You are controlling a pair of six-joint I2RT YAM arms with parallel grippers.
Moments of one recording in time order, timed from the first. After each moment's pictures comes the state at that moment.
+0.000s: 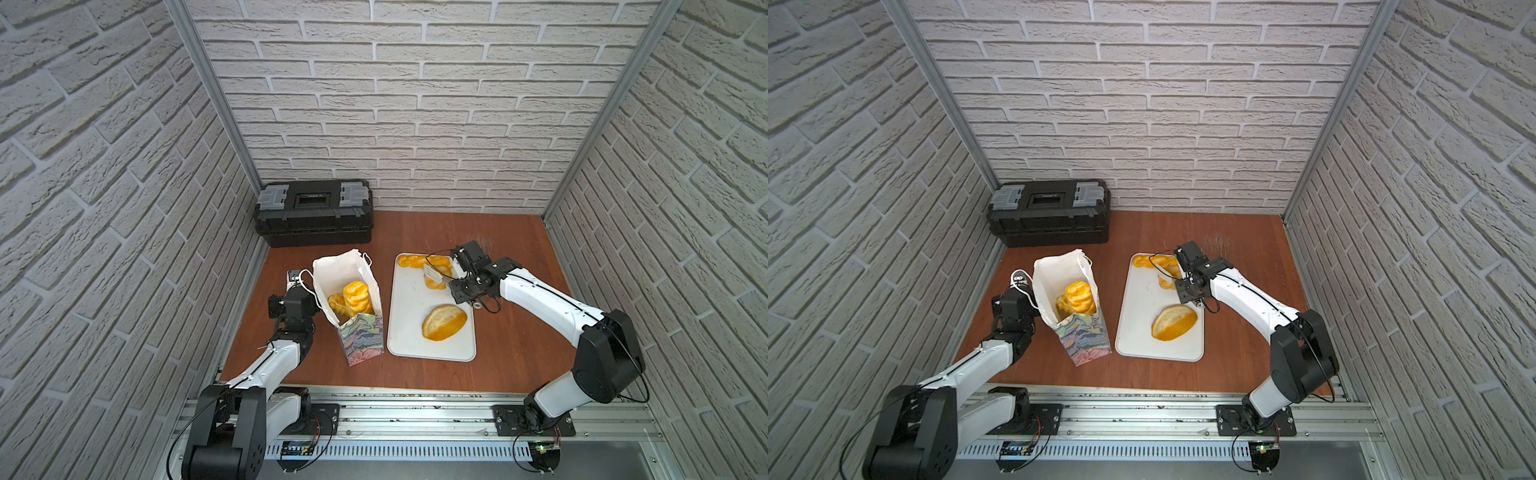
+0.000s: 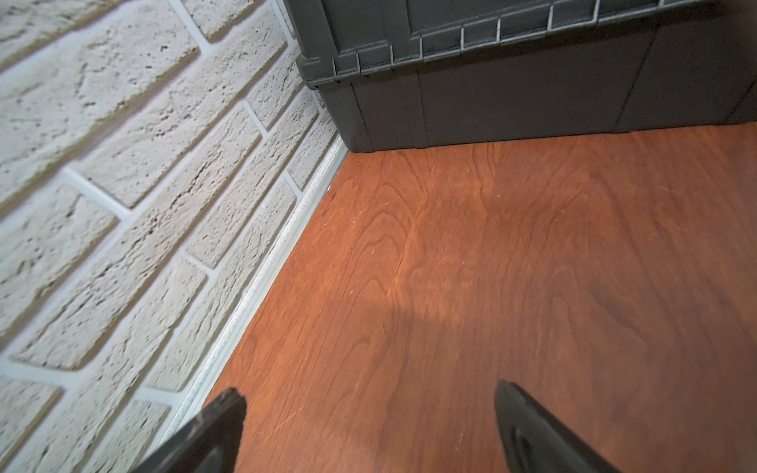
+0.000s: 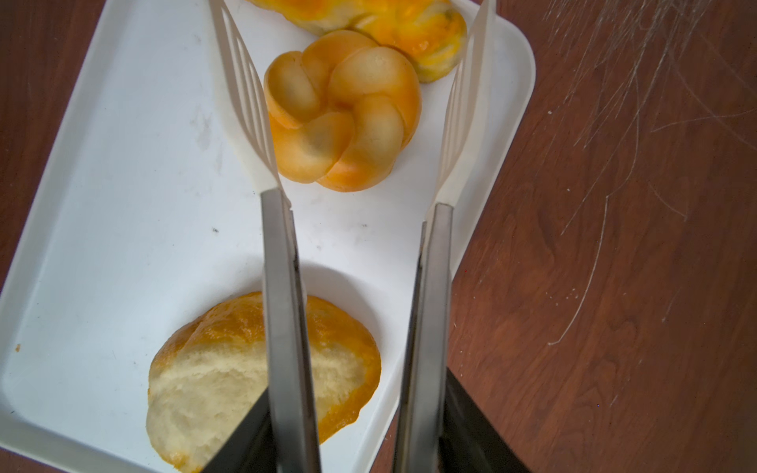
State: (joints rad) left arm -0.08 1.10 0.32 0.27 -0.52 0.05; right arm 0.45 1.56 1.18 -0.83 0.13 0.16
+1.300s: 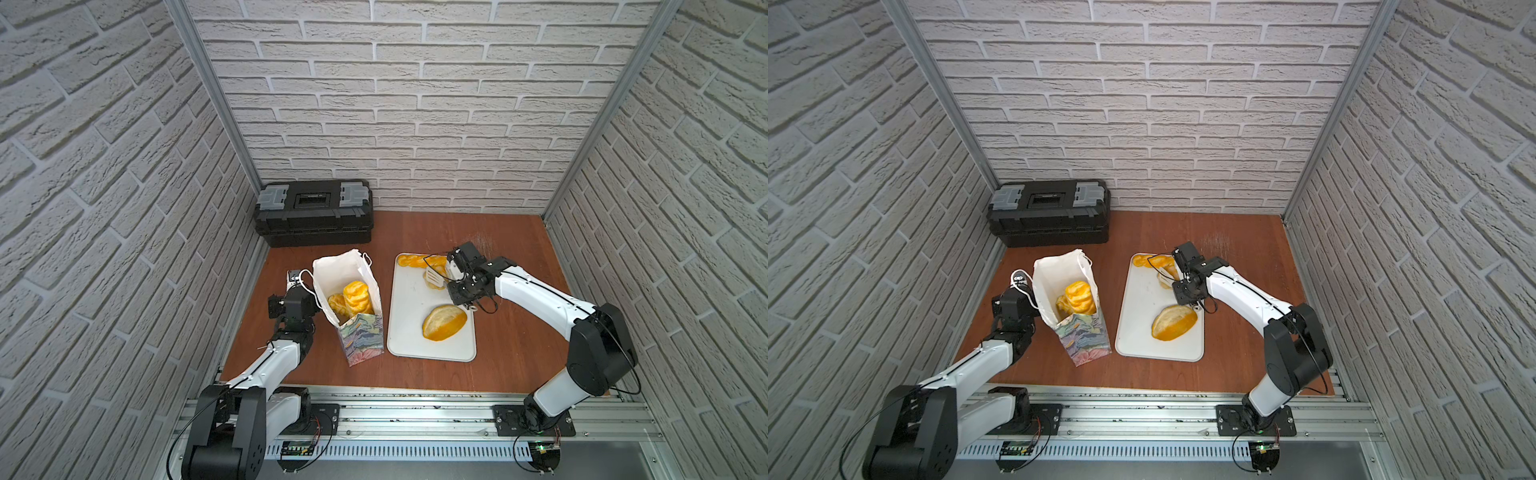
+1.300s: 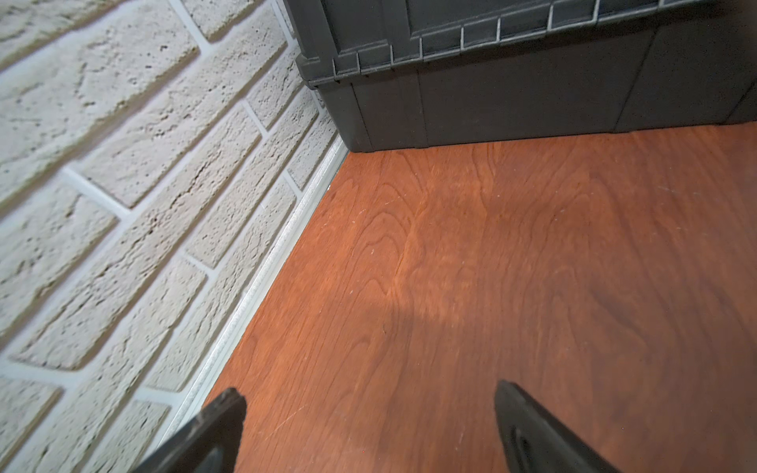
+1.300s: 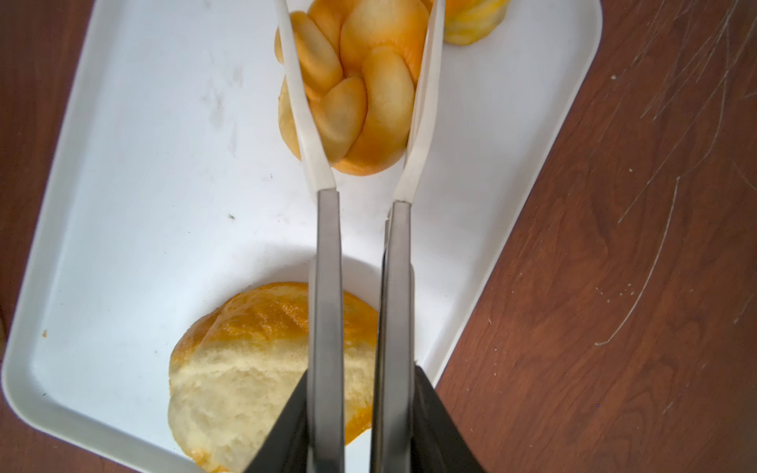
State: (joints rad) left arm -0.08 1.10 0.32 0.27 -0.52 0.05; right arm 0.46 1.60 1.22 -0.86 0.07 0.17
